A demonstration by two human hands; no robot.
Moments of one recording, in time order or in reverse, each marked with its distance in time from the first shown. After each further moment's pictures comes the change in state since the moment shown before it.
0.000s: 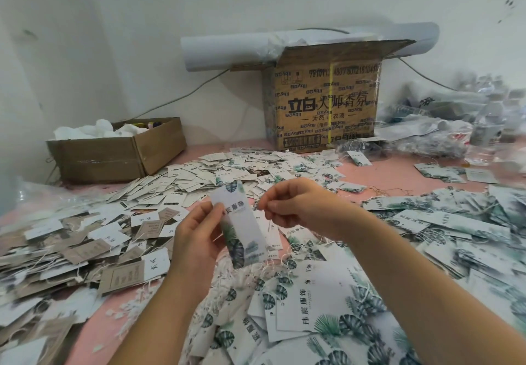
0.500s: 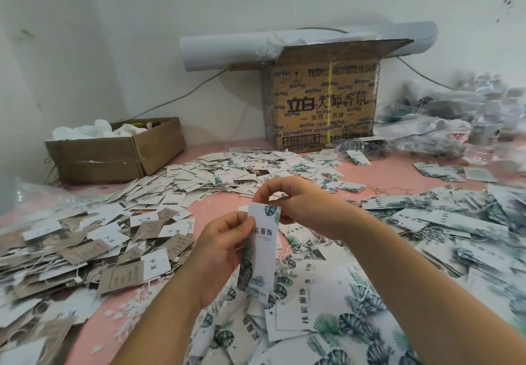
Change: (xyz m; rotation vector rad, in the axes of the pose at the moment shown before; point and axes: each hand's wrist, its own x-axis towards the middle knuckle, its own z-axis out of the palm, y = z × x) left_hand -0.008 0.000 0.010 0.078 -0.331 -0.189; right_hand -0.003 -0.009 0.012 -0.229 0.068 -0.047
